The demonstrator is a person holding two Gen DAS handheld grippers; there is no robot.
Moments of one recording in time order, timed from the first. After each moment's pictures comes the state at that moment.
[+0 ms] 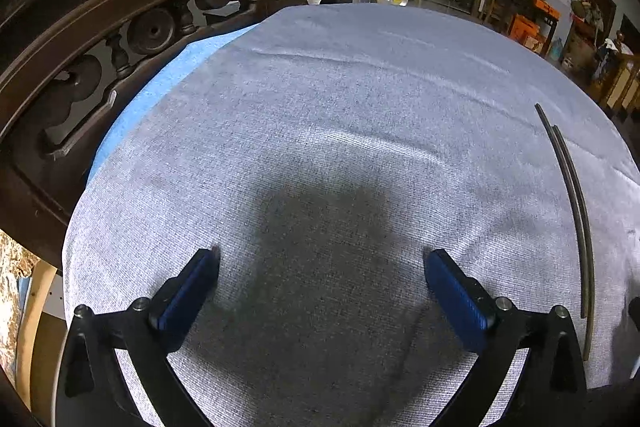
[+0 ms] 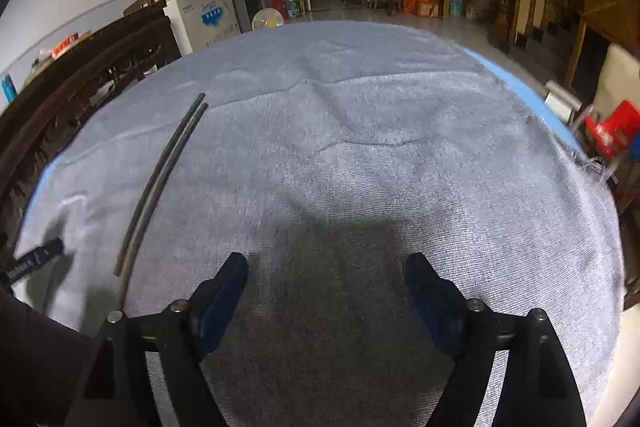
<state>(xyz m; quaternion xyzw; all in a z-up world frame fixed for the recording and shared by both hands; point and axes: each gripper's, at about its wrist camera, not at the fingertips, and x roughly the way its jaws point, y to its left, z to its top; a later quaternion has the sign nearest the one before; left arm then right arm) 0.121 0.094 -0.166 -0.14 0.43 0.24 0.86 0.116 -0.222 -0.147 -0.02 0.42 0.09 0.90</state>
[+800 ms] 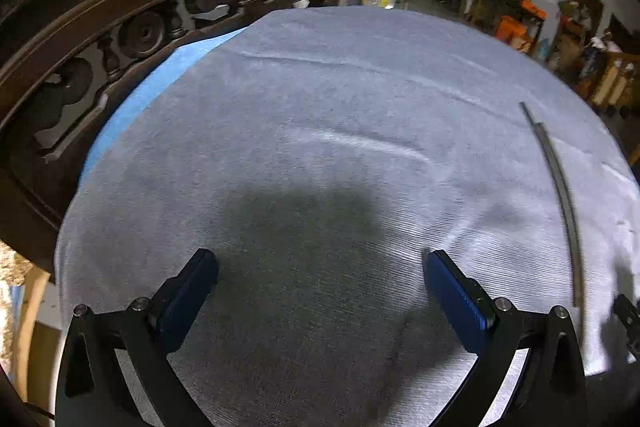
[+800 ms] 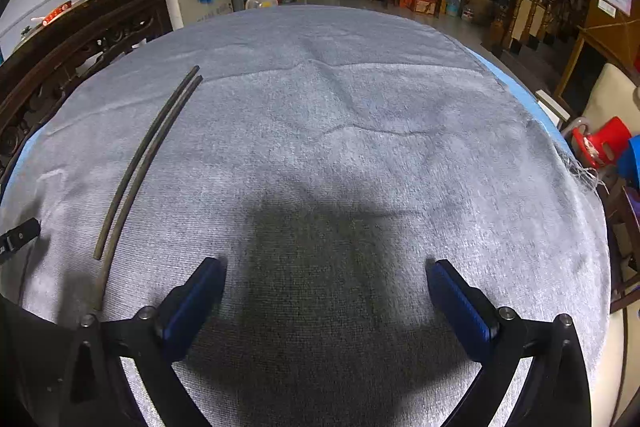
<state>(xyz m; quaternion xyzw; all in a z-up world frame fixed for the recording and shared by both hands) 0.111 0.091 -0.165 -0.14 0.42 0.20 0.87 0.124 -0.210 -0.153 -0.04 0.45 0.07 0.89</state>
